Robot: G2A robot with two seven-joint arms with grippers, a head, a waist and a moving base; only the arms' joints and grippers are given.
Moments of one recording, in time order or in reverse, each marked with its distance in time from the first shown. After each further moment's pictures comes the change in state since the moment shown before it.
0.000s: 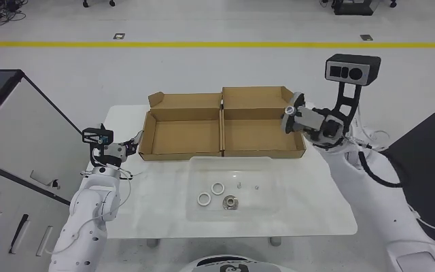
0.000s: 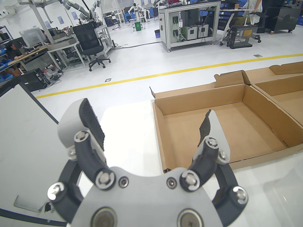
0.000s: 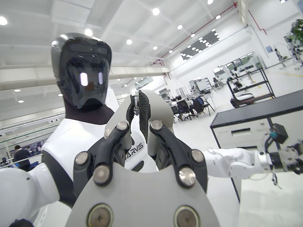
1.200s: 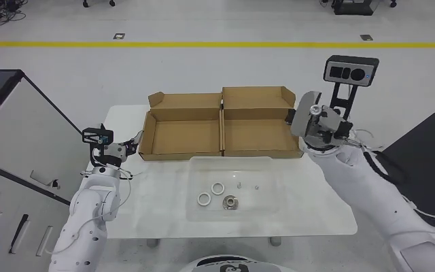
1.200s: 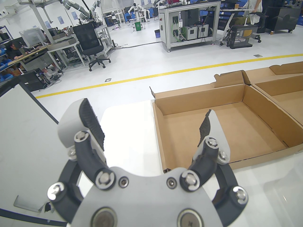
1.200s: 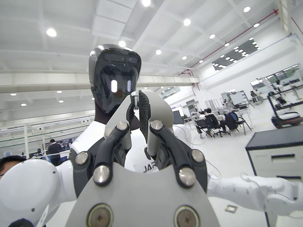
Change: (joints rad) left arm 0.000 0.000 0.000 0.000 0.000 0.000 0.000; right arm 0.100 0.056 -0.191 0.039 0.257 -0.189 0.017
